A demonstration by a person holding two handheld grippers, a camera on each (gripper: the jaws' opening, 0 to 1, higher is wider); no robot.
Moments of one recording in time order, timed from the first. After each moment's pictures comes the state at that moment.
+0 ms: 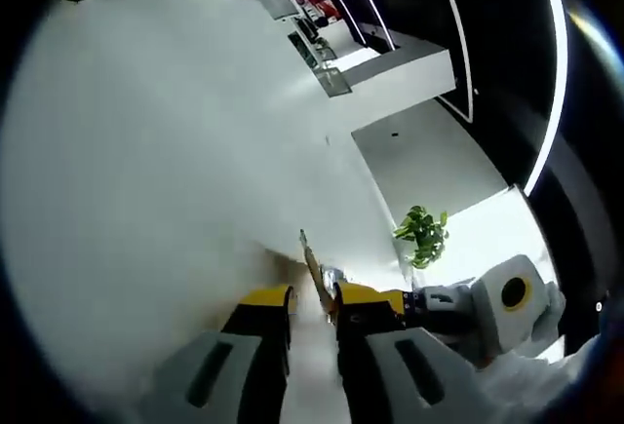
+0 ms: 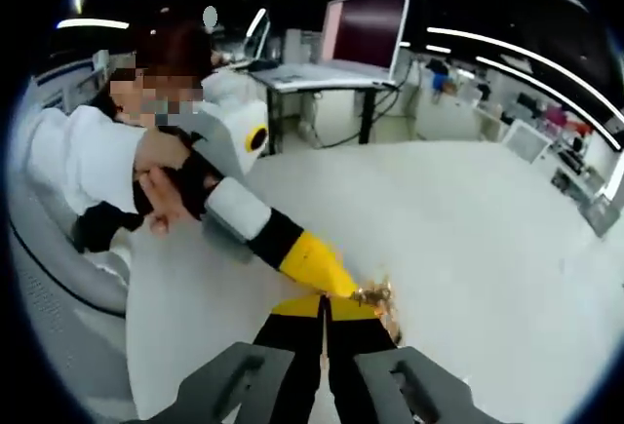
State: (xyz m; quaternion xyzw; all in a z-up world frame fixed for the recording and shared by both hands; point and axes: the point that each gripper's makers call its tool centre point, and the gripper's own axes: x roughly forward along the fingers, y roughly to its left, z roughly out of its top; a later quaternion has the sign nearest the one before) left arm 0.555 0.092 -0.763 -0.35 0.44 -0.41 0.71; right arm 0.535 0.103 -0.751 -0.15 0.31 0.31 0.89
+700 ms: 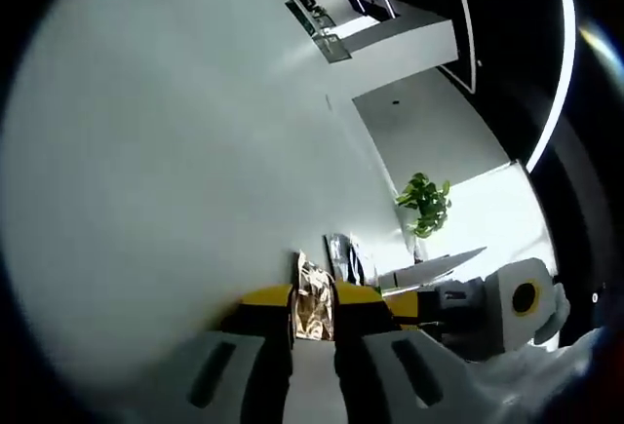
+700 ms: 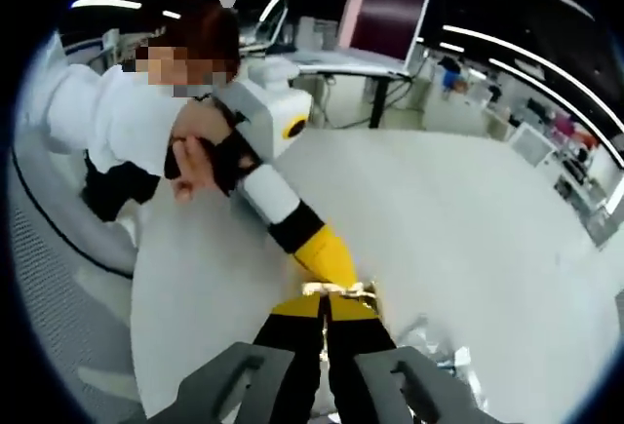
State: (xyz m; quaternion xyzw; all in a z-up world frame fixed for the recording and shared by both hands) left arm 0.530 0.082 -0.780 -0.31 0.49 -0.44 0.68; right arm 0.505 0.079 -0.769 -0.18 0.35 0.30 0.87
